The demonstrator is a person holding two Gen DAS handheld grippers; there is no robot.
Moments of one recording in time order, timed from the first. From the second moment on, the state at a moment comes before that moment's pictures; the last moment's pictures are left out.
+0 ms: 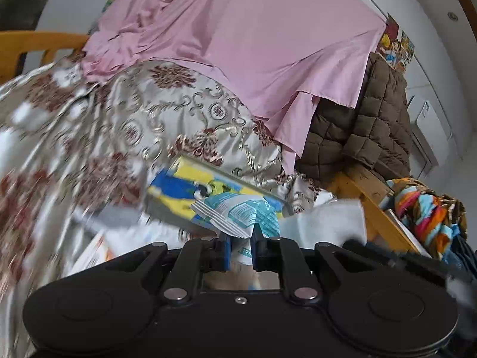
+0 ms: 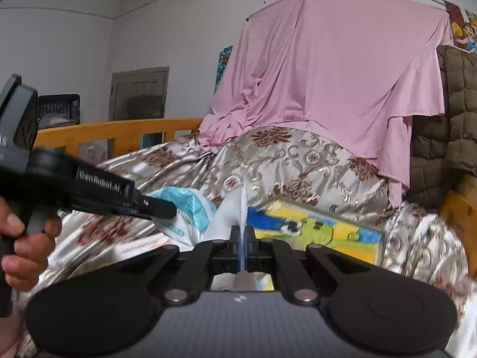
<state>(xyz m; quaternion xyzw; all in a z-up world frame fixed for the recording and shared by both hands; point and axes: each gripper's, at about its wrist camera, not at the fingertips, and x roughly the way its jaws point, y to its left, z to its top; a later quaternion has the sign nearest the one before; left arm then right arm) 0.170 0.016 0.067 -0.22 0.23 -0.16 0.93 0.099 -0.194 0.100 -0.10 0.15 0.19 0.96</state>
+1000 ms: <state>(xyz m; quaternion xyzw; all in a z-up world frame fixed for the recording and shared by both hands) 0.436 -0.066 -0.039 -0.16 0.42 -0.17 0.88 0.372 -0.281 -0.009 -0.06 0.34 0.08 0.94</state>
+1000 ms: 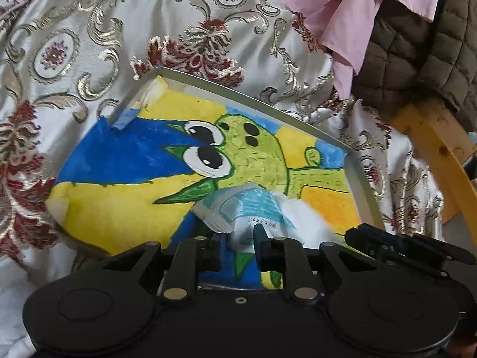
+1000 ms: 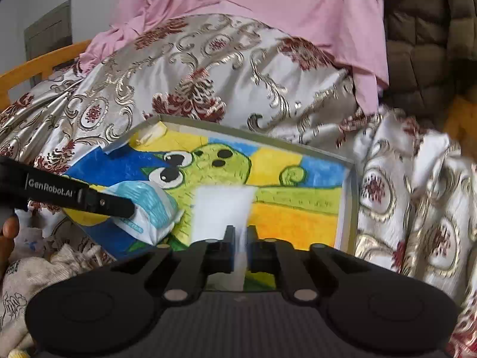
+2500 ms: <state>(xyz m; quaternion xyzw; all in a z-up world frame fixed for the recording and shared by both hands) 0.008 -0.008 0.075 -0.09 0.16 -0.12 0.98 -0.032 -0.235 0.107 -0.06 0.09 0.04 0.99</state>
